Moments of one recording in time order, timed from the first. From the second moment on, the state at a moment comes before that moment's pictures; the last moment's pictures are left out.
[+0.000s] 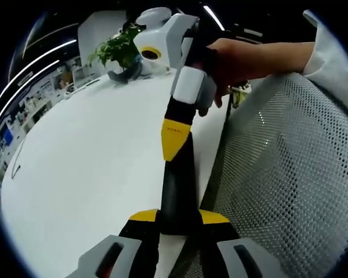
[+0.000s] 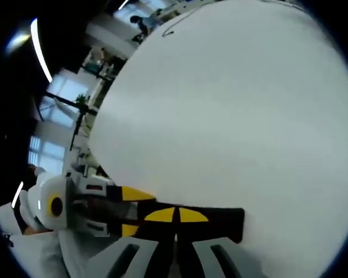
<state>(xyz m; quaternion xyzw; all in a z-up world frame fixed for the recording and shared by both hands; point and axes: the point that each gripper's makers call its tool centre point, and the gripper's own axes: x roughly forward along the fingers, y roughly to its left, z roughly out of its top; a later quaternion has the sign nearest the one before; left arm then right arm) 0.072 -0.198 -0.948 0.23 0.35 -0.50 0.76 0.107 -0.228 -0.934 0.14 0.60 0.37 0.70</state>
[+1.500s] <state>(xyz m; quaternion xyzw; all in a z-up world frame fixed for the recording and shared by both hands) 0.072 -0.197 -0.949 0.23 0.34 -0.50 0.76 0.107 -0.225 -0.939 0.10 0.59 0.36 0.71</state>
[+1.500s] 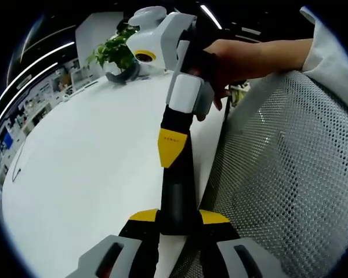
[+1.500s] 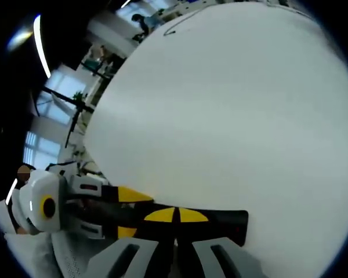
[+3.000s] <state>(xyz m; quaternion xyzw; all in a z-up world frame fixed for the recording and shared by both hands) 0.074 -0.199 -0.948 0.22 0.35 -0.49 0.77 0.093 -0.234 -0.937 0.12 0.62 0.36 0.69</state>
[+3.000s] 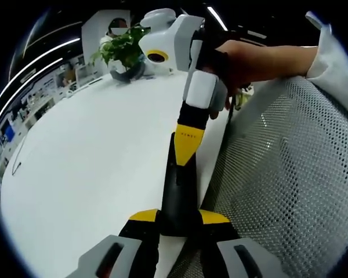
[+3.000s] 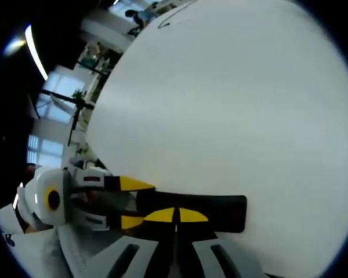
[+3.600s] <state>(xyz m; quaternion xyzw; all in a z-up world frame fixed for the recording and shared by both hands) 0.073 -0.198 -0.948 0.22 0.35 -0.49 0.77 0.094 -0.233 -0.939 0.10 0.61 0.36 0.69</state>
